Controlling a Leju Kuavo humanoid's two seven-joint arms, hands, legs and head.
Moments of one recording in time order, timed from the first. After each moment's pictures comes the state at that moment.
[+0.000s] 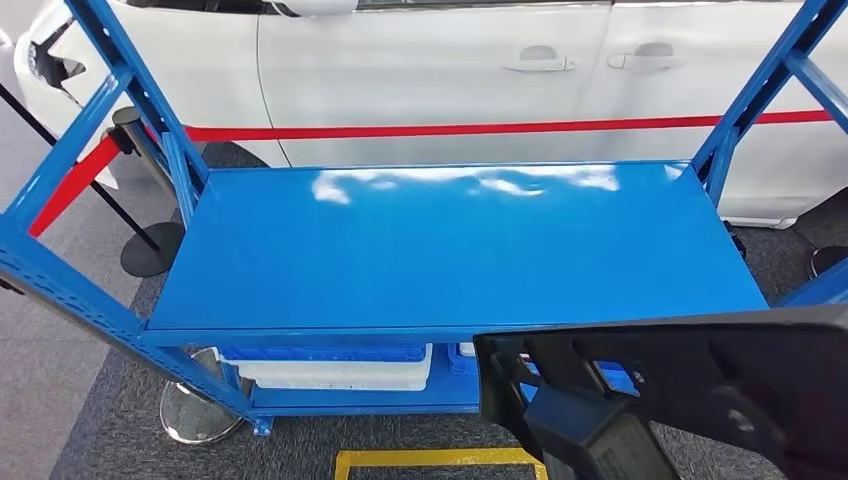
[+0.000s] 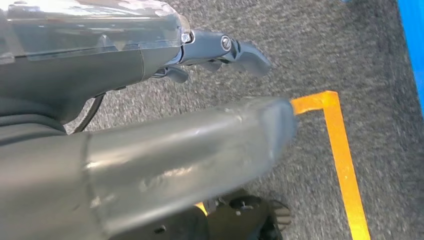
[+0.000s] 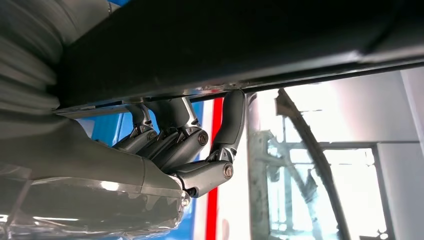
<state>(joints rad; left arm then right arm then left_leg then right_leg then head) -0.06 -0.18 1.22 -0.22 -1.28 0.12 -0.42 0.41 0.09 0.30 -1.99 0.04 -0.21 -0.59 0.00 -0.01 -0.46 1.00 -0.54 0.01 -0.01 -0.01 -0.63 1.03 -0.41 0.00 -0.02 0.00</state>
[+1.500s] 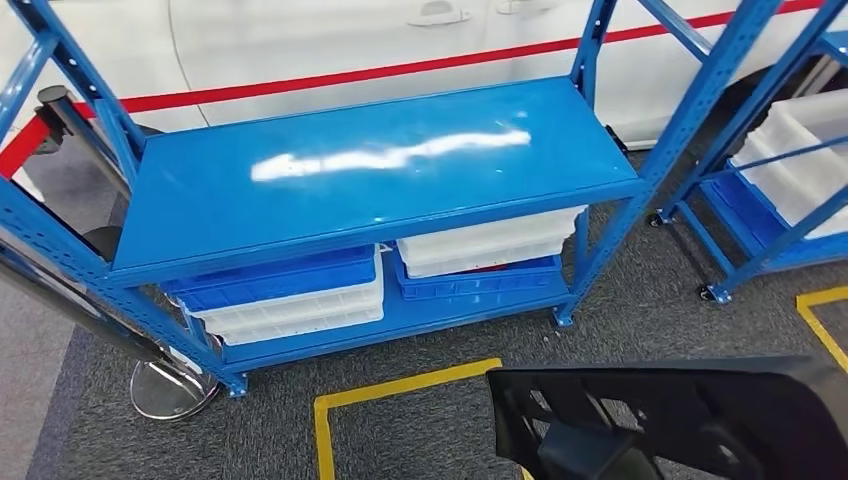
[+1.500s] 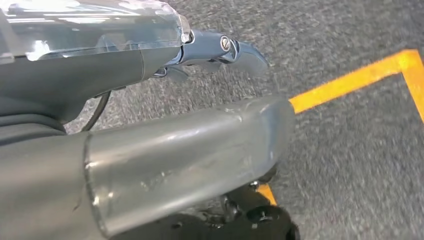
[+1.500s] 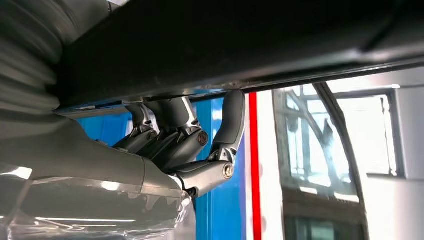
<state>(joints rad) -0.06 -0.18 1.27 -0.22 -1.27 0.11 -0.40 0.53 0.28 0.04 -1.93 0.13 0.12 -0.68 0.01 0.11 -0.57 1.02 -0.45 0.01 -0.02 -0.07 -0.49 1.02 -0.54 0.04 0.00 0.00</state>
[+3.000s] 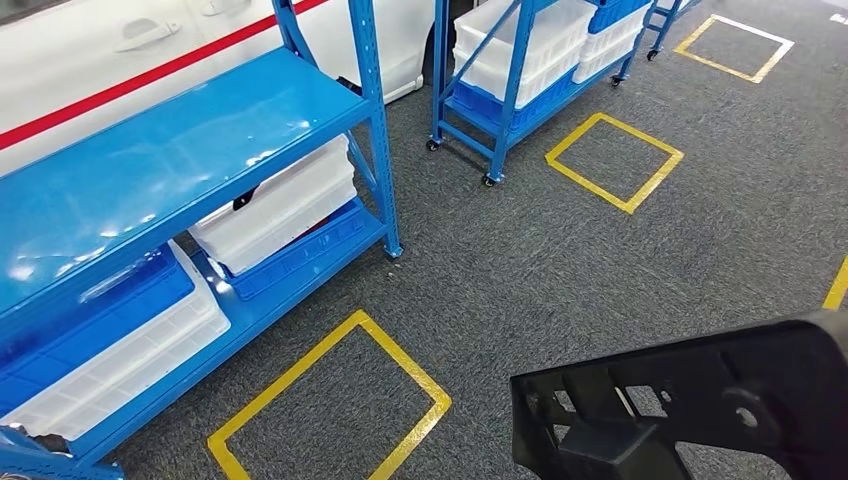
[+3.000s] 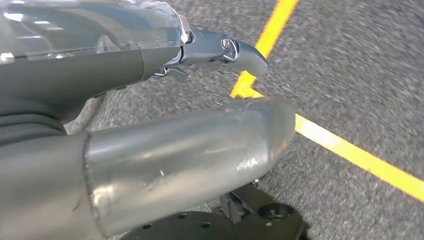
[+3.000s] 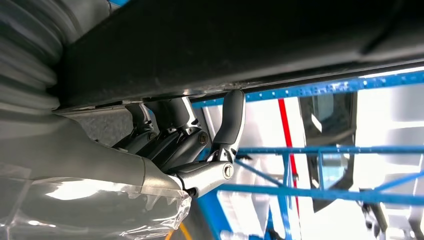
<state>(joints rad) -0.04 -0.15 1.25 -0.23 -1.33 0.08 -0.43 0.59 0.35 -0.02 -1.97 0.13 0.08 -0.65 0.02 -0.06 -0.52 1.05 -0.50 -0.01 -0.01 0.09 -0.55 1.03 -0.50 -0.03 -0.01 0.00</state>
